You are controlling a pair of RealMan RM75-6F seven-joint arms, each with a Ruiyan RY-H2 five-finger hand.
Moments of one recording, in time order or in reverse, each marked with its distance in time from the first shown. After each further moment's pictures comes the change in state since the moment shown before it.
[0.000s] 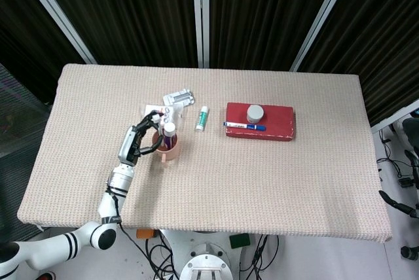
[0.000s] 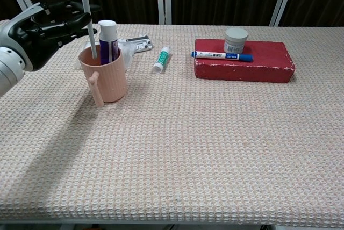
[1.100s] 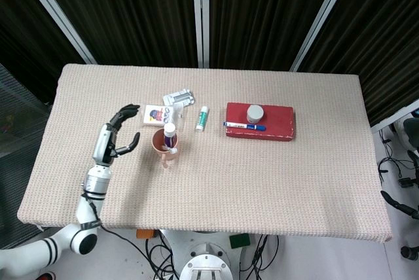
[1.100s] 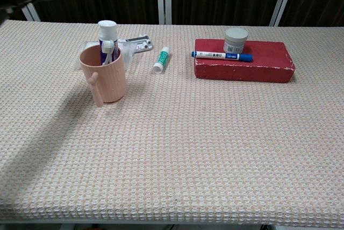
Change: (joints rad) left arm 0.087 0.165 0.028 -0.046 0.153 0.202 0.086; right arm -0.012 -0.002 0.003 0.006 -0.006 0.031 0.001
